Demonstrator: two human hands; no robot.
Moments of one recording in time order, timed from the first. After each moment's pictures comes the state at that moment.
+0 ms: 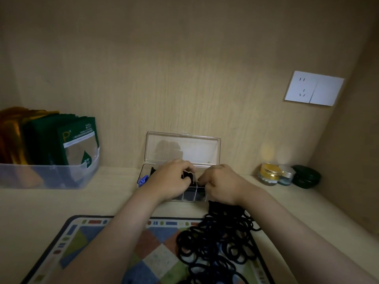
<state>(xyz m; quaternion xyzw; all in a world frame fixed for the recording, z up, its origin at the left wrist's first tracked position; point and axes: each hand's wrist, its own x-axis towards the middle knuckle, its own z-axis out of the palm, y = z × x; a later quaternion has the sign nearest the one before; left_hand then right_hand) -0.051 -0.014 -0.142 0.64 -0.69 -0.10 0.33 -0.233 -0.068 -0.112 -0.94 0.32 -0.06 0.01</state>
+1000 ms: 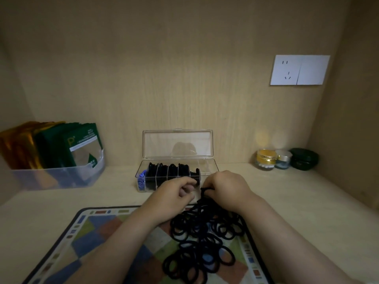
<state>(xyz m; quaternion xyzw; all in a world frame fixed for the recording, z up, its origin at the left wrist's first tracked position) -0.096 0.040 -0.172 0.64 -0.67 -0.16 0.35 -0.270 -0.040 -0.148 -0.91 0.41 -0.12 0.00</state>
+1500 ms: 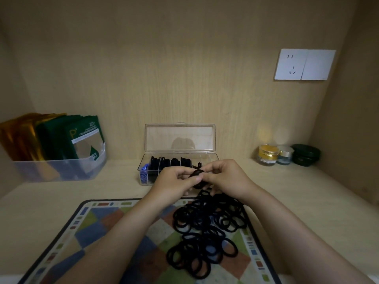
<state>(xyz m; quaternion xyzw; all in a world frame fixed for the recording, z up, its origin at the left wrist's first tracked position) -0.109 0.051 -0.152 0.59 -0.53 -0.32 0.52 -0.267 -0.024 -0.137 -0.75 0.35 -0.31 0.48</state>
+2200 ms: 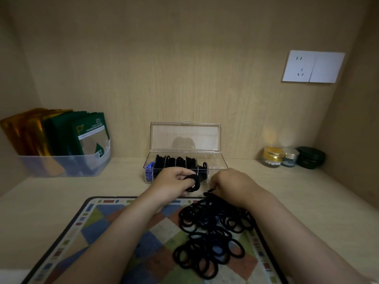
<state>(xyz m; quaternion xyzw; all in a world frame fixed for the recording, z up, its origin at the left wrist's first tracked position) -0.086 0.047 -0.160 0.63 -0.48 -0.37 0.49 -0.263 -0.038 -0.149 -0.92 0.40 -0.06 0.01</state>
